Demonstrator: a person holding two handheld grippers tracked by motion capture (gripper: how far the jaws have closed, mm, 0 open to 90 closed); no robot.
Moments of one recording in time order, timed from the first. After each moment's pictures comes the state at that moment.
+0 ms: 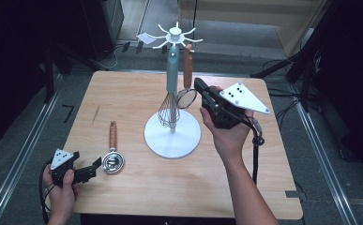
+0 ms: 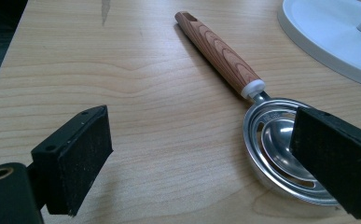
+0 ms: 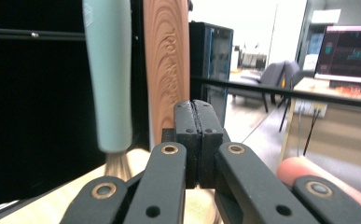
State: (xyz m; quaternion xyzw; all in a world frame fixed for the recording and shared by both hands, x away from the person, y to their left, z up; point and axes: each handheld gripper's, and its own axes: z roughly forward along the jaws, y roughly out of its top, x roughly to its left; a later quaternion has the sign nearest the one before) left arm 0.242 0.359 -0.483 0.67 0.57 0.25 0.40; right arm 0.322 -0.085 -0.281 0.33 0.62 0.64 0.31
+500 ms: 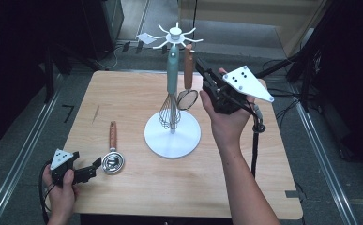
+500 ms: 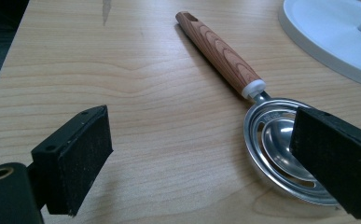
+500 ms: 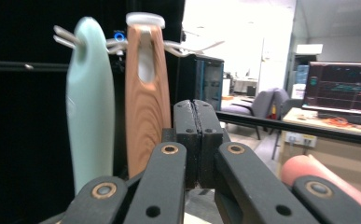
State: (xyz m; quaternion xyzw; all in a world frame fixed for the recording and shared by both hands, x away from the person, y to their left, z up) left arm 0.242 0.358 -0.483 0.67 0.57 0.26 0.40; right arm 0.335 -0.083 -0.249 0.31 0.58 0.67 0.34
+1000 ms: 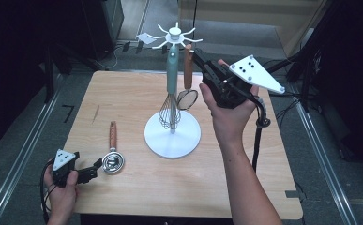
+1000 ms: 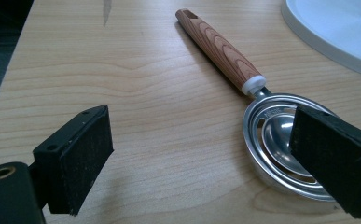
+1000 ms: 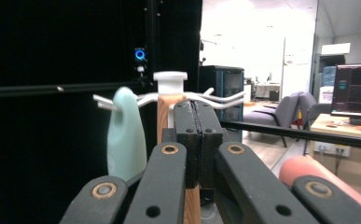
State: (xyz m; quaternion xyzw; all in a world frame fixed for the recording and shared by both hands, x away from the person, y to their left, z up) left arm 0.239 0.354 -0.481 0.68 0.56 0.27 0.39; right arm 0.328 -0.083 -0.222 0.30 0.57 0.71 0.30
